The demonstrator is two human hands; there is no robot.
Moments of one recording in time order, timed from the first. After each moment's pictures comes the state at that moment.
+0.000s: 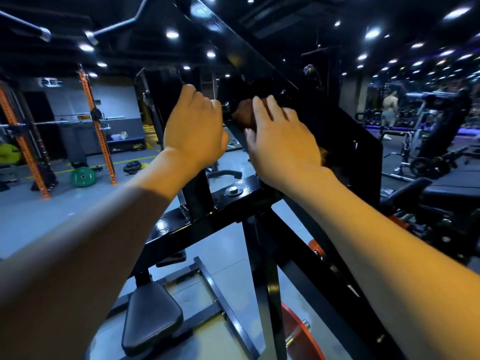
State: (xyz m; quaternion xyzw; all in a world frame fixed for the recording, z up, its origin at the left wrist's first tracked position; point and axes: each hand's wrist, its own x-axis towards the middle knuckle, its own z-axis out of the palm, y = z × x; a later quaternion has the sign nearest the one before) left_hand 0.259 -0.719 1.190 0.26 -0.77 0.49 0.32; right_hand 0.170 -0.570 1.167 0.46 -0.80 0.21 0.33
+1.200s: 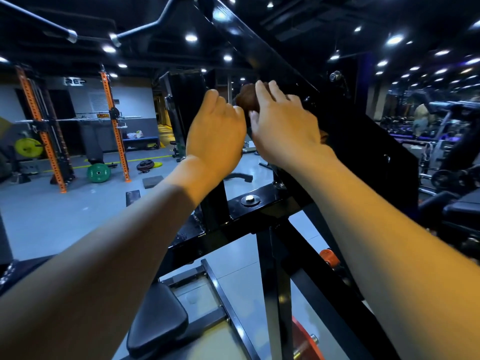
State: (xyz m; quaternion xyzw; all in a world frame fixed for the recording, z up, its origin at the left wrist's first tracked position) left_hand 0.253 -0.725 1.186 0.25 -0.73 0.53 0.34; right_hand 0.166 -0.619 1.207 0.47 -0.80 0.24 0.29
